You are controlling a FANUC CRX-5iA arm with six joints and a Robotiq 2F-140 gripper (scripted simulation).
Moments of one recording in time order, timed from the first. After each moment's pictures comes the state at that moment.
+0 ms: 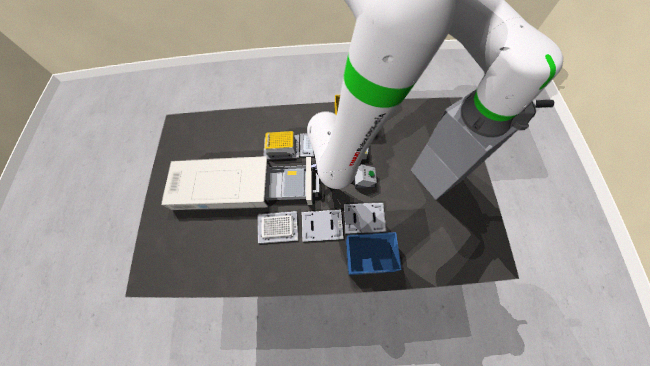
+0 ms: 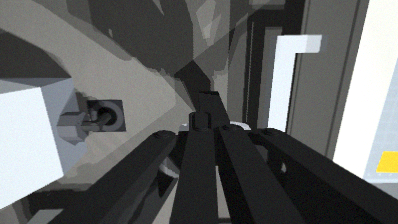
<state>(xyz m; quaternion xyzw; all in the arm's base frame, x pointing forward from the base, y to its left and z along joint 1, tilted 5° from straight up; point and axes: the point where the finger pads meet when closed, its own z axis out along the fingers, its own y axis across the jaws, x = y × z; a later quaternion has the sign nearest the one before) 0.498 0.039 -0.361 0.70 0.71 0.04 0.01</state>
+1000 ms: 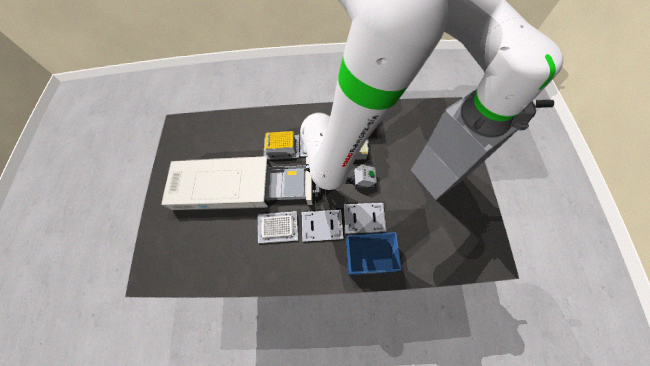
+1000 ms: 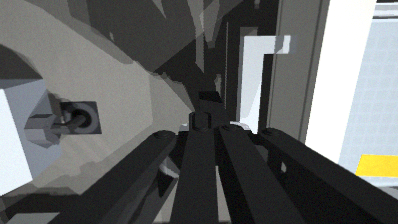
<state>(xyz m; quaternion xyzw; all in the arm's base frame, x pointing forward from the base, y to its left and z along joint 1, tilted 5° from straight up) 0.519 0.040 -0.364 0.70 0.71 0.04 0.01</state>
